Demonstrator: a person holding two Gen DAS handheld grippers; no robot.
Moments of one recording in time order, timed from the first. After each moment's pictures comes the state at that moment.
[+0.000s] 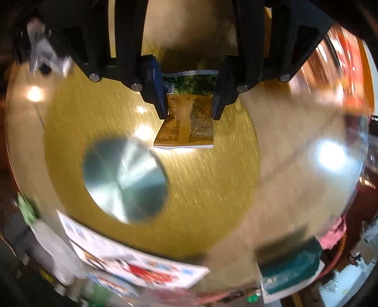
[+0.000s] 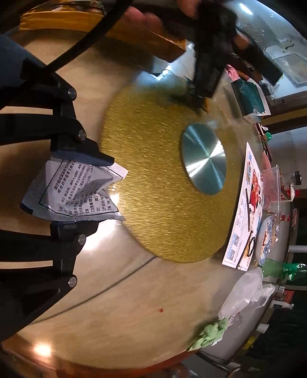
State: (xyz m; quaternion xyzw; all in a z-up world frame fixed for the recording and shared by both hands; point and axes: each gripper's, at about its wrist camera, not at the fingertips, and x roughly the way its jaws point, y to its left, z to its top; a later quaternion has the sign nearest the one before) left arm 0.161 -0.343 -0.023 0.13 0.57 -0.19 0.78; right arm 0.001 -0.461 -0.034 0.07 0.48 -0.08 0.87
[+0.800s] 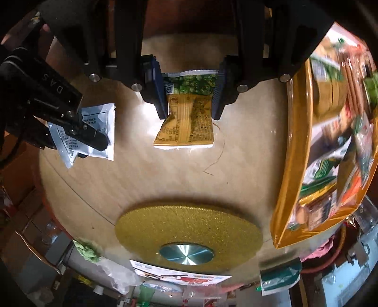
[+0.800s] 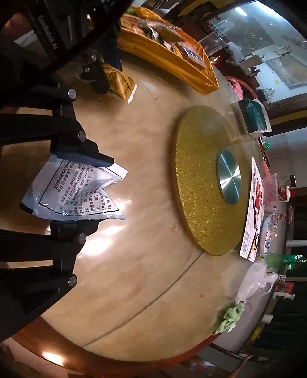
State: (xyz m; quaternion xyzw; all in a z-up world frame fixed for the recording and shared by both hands) left arm -0.052 -0.276 -0.025 0.11 0.51 -0.26 0.81; right arm -0.091 -0.419 -0.034 0.10 0.46 -0.07 0.88
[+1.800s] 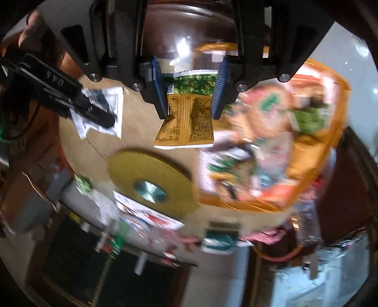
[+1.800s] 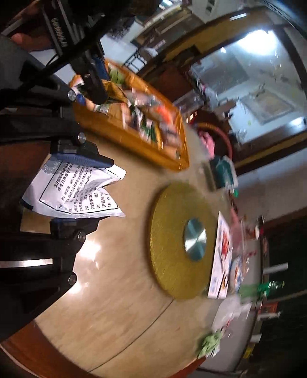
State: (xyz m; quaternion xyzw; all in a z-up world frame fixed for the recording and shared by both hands) left arm -0.075 -0.137 0.054 -0.02 0.41 -0.22 0.89; right arm -0.112 -0.336 0.027 0.14 0.36 0.05 0.92
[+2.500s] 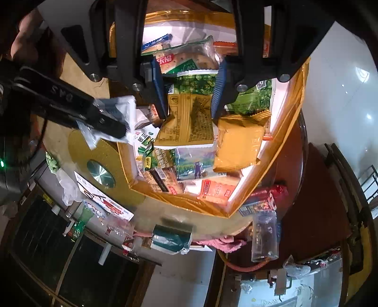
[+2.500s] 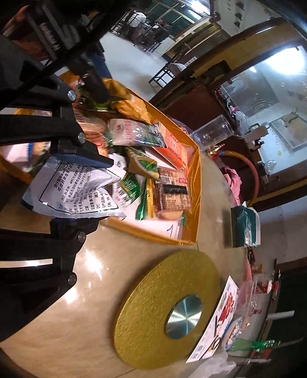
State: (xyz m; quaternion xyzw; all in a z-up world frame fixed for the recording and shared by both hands) left arm -0.009 -0.065 0.026 -0.06 0.44 -0.15 0.89; right arm -0.001 -0.238 0.016 0.10 0.43 0.12 0.89
